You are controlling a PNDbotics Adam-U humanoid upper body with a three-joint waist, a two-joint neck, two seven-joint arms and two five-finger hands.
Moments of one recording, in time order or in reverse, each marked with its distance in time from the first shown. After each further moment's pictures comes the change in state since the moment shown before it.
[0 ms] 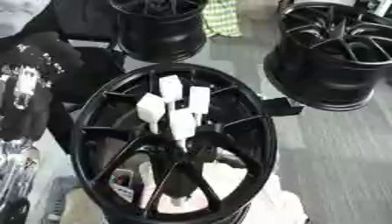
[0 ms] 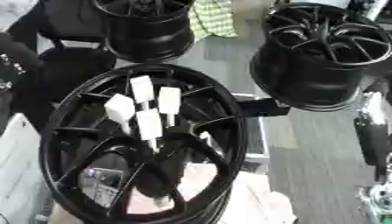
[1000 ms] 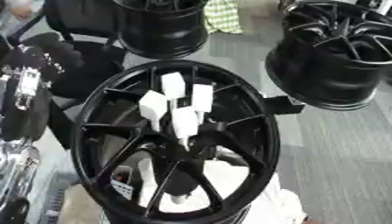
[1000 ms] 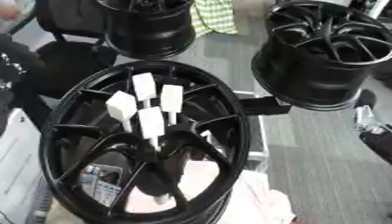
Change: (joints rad) left arm 0.000 0.003 -0.006 0.000 -0.016 0.000 -0.006; right arm 0.052 -0.473 -0.063 0.000 0.124 -0.091 0.380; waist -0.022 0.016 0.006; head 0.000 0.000
